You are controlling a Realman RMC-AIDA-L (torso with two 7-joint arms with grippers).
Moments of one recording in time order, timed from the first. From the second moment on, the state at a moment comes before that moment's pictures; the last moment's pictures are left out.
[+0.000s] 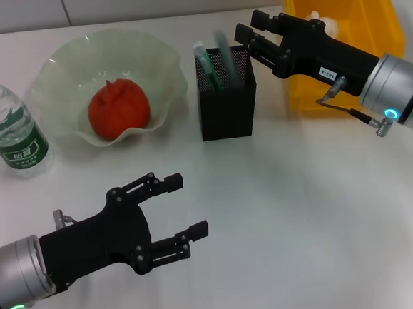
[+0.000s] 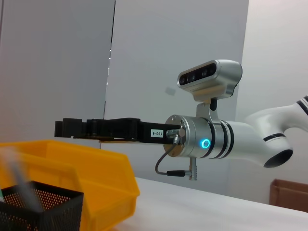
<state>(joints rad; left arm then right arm) -0.30 -2.07 1.16 0.39 1.44 1.61 -0.83 0.55 2.09 -1.38 -0.36 -0.83 -1.16 0.94</state>
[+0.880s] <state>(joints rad) -0.32 -2.07 1.16 0.39 1.42 1.69 -0.83 0.41 2.08 -1.41 -0.36 -0.82 -1.41 0.90</state>
